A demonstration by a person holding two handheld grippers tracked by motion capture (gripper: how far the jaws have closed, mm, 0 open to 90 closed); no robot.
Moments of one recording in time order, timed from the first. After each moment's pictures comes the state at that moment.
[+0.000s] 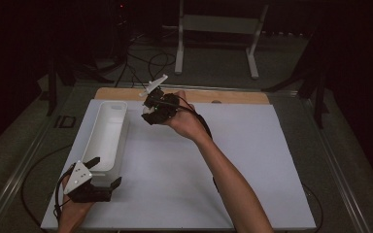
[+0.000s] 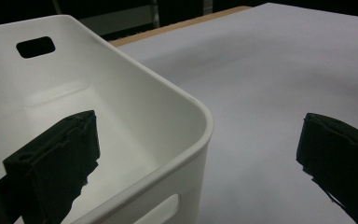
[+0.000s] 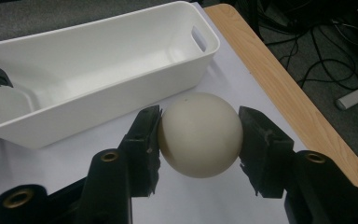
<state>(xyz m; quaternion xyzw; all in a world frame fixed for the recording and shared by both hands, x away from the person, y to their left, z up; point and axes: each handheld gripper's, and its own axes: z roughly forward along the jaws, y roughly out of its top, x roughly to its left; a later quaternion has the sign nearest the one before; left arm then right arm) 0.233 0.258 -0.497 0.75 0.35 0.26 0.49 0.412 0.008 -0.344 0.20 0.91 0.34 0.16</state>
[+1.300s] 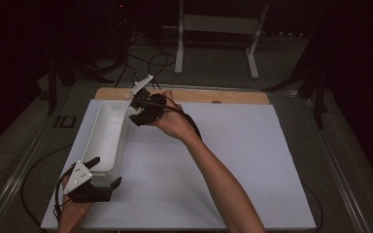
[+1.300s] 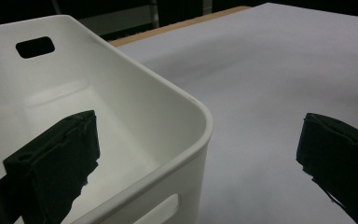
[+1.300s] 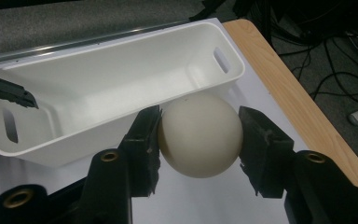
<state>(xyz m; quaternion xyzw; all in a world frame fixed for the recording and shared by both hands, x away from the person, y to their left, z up) 0.233 0.258 -0.497 0.75 0.35 0.26 0.49 0.406 0.039 -0.342 0.17 0.91 0.35 0.15</state>
